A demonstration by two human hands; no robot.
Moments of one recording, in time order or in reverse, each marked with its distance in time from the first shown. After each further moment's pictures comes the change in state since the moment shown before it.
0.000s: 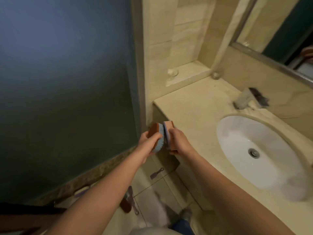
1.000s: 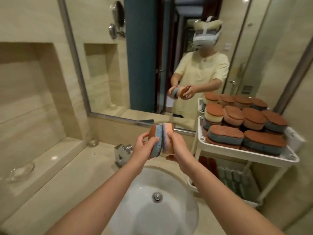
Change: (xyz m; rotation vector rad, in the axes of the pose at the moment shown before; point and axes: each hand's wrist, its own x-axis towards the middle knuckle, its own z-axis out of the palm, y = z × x) left_hand -0.086 0.123 0.459 0.156 -0.706 0.444; right_hand -0.081 -0.065 -0.440 0.360 0.670 -0.296
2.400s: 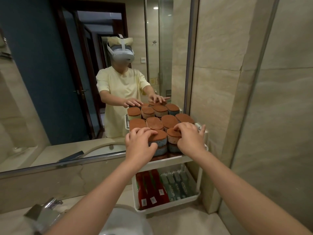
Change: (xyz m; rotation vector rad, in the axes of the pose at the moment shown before) left_hand 0.022 0.033 0.217 0.992 -0.314 0.936; right_hand -0.014 -0.040 -0.248 -1.154 0.765 -0.208
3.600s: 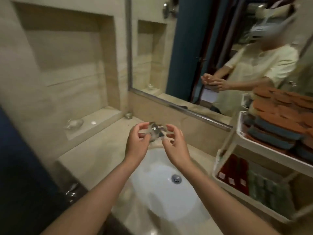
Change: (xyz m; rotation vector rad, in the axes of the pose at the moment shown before) left_hand -0.275 -0.130 -0.126 -0.499 0.665 -0.815; right_hand -0.204 -0.236 0.118 0.992 -0.623 -0.427
